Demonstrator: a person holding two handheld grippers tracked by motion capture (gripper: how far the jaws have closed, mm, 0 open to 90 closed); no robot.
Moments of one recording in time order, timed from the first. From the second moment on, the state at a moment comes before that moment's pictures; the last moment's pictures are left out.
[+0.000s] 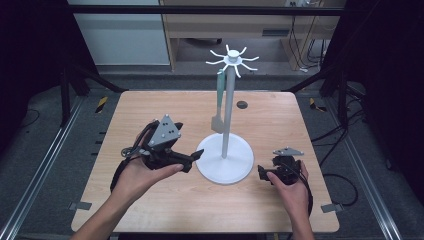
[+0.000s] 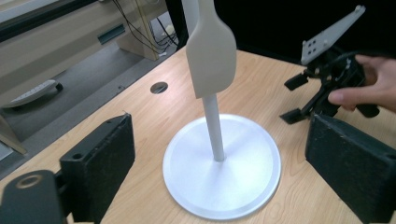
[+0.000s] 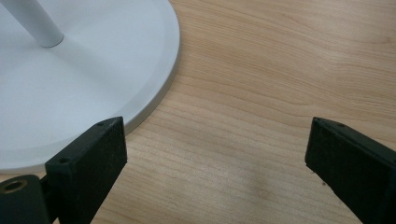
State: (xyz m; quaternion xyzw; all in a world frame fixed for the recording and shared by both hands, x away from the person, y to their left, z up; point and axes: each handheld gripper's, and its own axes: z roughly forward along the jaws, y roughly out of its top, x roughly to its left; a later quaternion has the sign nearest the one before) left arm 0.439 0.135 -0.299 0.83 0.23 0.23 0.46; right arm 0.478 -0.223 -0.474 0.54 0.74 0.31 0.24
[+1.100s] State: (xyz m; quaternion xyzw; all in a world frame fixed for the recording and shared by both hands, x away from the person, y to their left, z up) left arm 0.469 0.257 -0.441 0.81 0.36 0.24 0.40; right arm 0.473 -0.217 -0.473 0.55 0.74 0.30 0.25
